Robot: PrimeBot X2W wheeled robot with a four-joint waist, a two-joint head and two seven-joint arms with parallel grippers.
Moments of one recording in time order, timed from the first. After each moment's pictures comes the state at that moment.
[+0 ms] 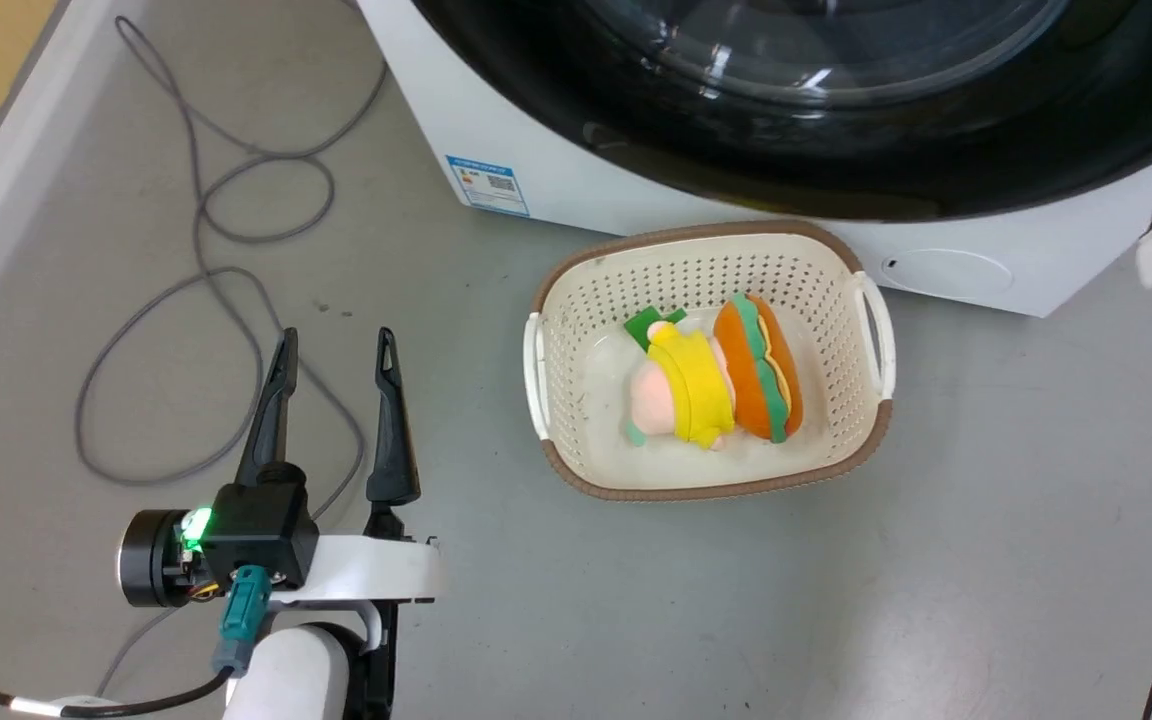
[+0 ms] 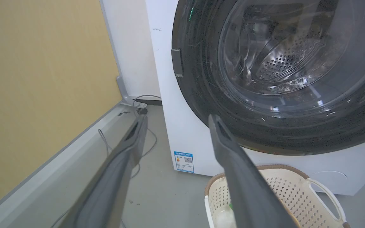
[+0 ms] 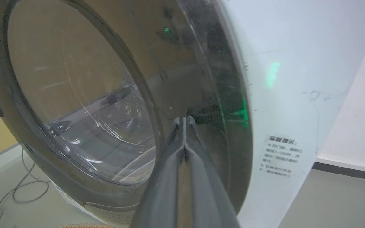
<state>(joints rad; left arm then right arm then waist) -0.18 0.05 -0.14 -0.01 -0.06 0.17 -0.26 -0.83 -0.33 -0.04 0.62 0.20 0.13 -0.26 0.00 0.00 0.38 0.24</state>
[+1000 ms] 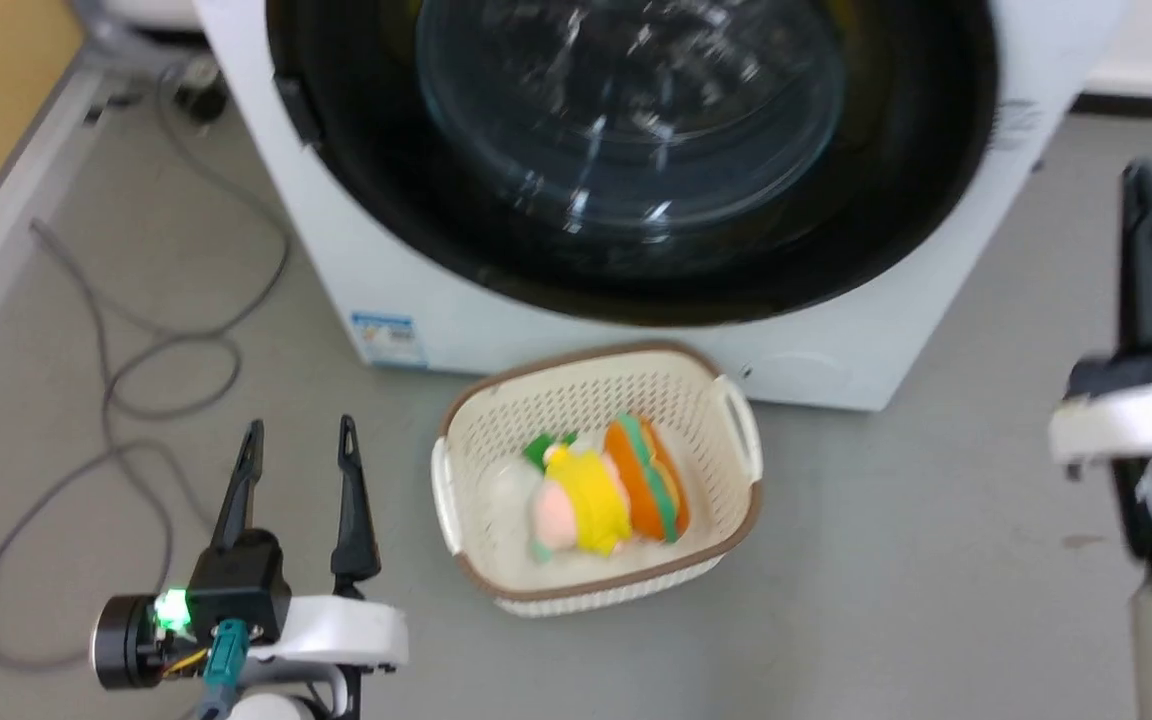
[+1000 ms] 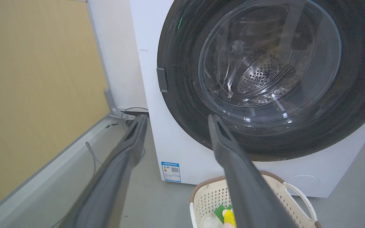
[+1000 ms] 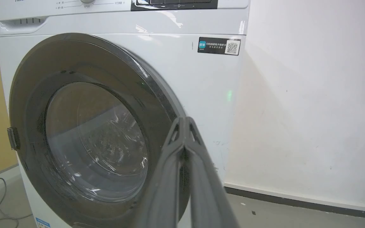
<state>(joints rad) -0.08 0.06 -0.07 0.05 -0.04 0.16 -0.26 -0.46 -0.16 -0.15 0.19 0.06 0.13 -0.26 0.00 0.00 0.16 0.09</state>
